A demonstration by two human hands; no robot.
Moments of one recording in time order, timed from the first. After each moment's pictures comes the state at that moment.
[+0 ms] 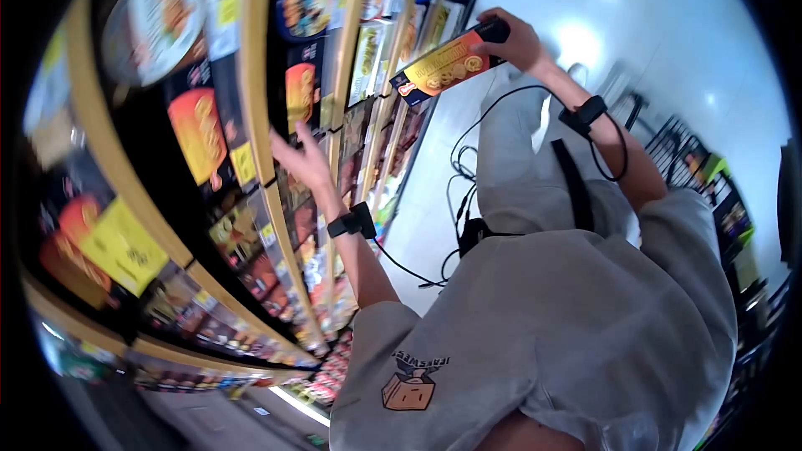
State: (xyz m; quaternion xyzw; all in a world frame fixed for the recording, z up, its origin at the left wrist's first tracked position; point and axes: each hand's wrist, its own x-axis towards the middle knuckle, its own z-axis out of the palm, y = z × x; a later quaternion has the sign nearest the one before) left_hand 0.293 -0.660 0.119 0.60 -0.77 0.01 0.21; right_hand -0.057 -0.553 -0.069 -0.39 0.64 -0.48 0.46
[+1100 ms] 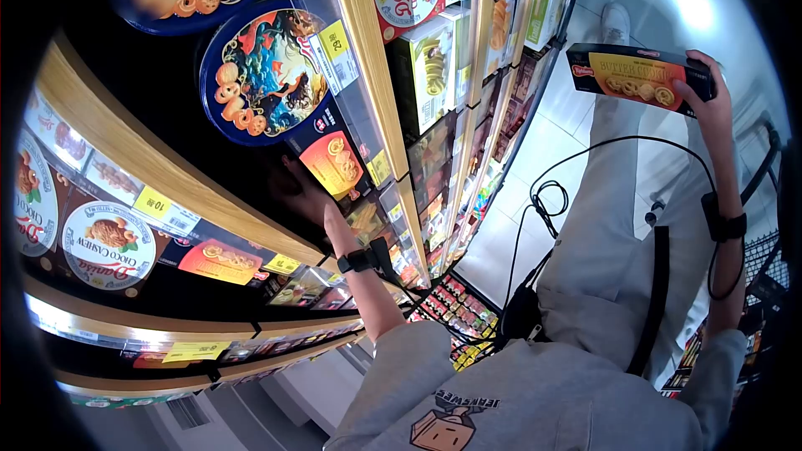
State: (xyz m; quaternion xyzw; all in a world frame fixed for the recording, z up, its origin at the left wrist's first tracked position) left_hand 0.345 -0.784 0.078 0.68 -0.69 0.14 0.20; right_hand -0.070 -0.488 -0.277 -0.15 0.68 -0.49 0.53
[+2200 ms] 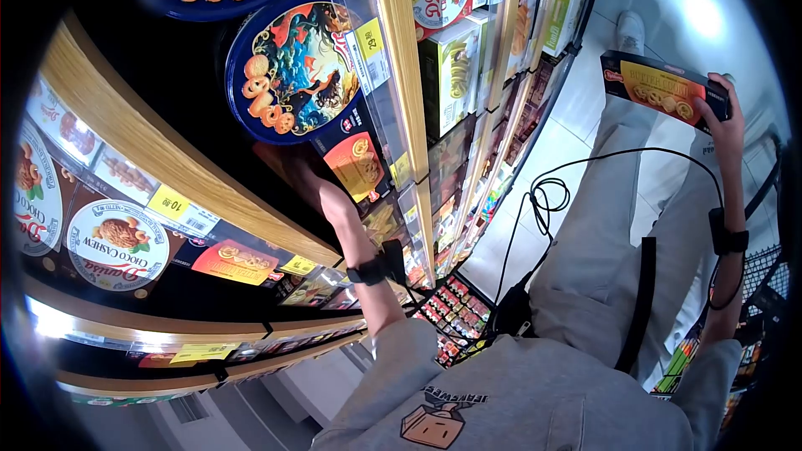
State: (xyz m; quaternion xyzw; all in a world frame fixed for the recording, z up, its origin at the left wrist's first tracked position) left_hand 0.306 -0.784 0.088 0.68 -0.73 0.05 0.08; right_hand -0.065 -0.471 -0.302 -0.18 0.72 -0.46 0.49
